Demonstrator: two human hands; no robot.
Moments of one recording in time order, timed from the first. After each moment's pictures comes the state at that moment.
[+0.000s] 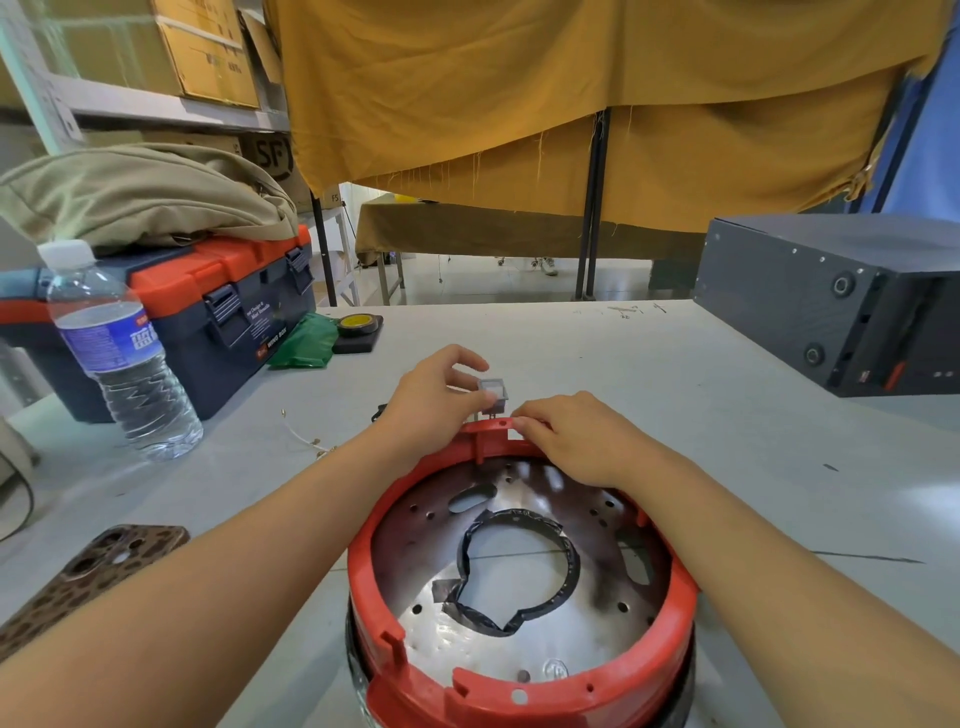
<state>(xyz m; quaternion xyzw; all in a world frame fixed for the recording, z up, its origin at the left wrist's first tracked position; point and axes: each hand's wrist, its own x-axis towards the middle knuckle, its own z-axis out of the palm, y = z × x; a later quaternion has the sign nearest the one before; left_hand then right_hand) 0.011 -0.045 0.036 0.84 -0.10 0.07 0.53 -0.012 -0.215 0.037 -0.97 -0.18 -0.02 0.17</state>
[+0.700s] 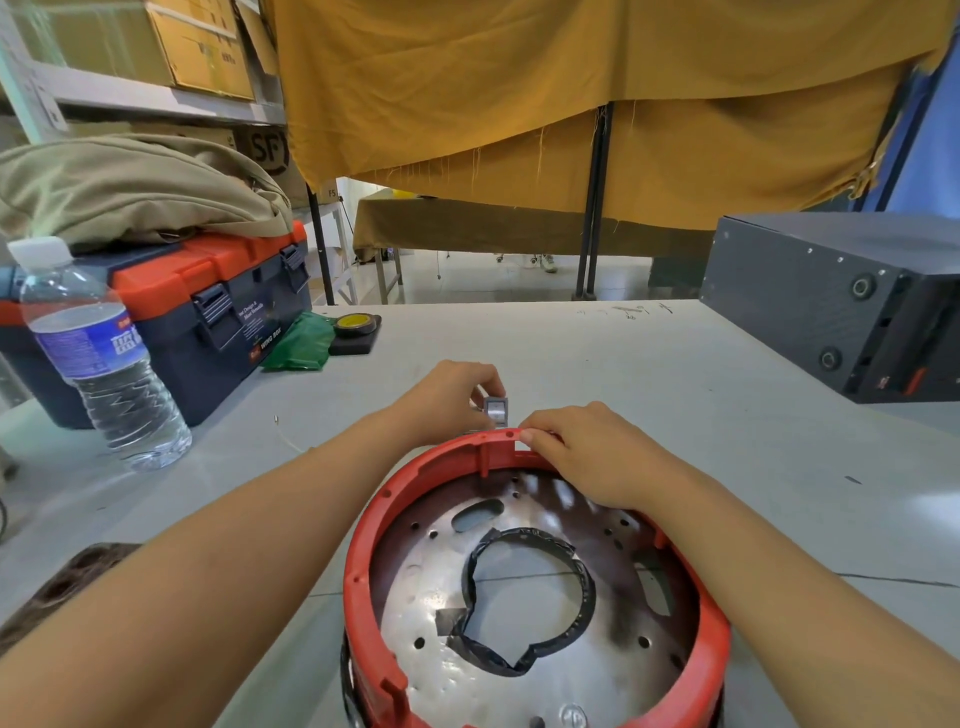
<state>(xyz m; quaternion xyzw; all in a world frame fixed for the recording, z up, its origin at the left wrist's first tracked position) 0.068 -0.039 0.028 0.94 -0.25 0.06 0.22 -0.011 -0.217 0.036 -0.97 -0.18 0.00 0.19</state>
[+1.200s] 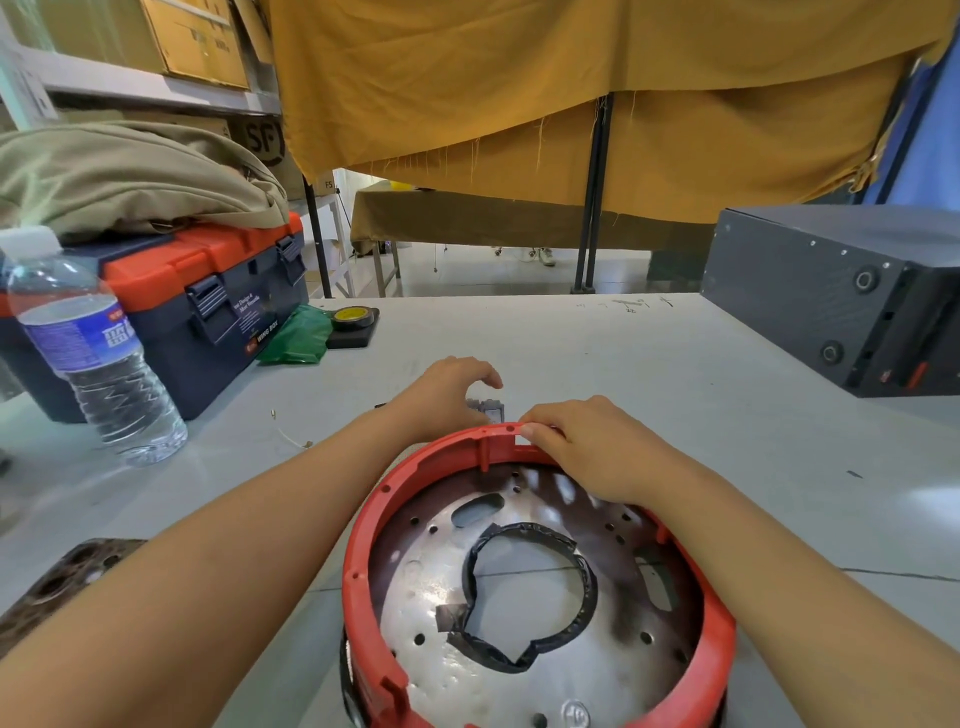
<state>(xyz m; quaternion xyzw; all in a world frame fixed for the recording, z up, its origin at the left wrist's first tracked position) 0.077 -0.034 0.019 0.95 -0.25 0.06 0.17 -0.009 -0.217 0.035 -0.96 -0.19 -0.01 0.19</state>
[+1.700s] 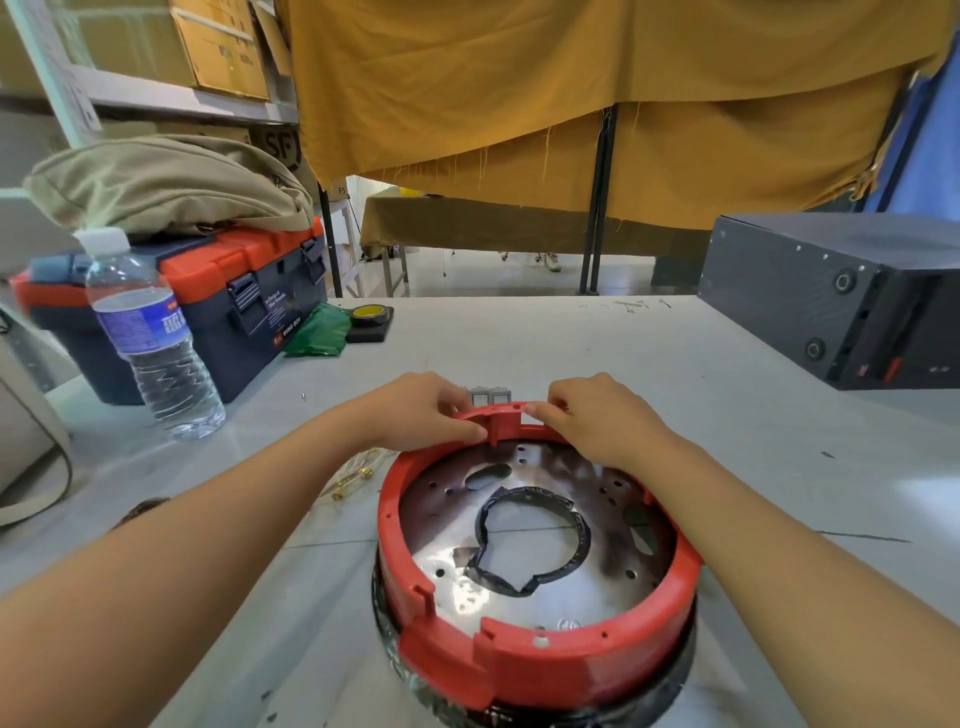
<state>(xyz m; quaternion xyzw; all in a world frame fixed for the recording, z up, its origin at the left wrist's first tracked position) -0.011 -0.005 0.055 0.96 -0.18 -0.06 0.21 -0.016 -0.216 0.037 -0.98 -0.13 -0.07 0.14</state>
